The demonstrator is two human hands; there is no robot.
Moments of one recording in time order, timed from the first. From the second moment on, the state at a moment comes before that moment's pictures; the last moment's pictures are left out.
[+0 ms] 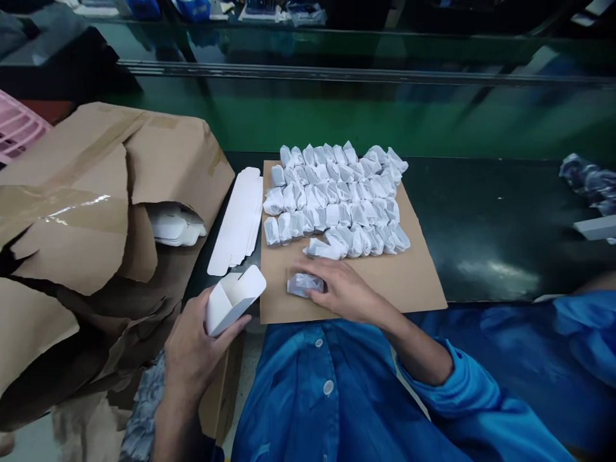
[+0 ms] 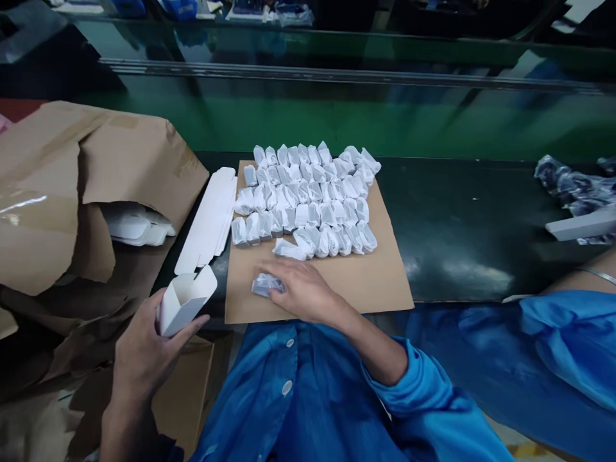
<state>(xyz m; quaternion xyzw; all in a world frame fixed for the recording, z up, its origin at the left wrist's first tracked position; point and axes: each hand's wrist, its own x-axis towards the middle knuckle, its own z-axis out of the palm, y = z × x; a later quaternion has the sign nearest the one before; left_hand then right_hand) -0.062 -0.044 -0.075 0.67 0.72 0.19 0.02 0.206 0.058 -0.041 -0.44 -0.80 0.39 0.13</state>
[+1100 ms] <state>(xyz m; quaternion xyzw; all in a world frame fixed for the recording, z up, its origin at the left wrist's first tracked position) 0.010 -0.016 -0.069 0.78 0.58 0.19 -0.13 0.247 0.064 0.025 -0.30 -0.88 0.35 0.09</state>
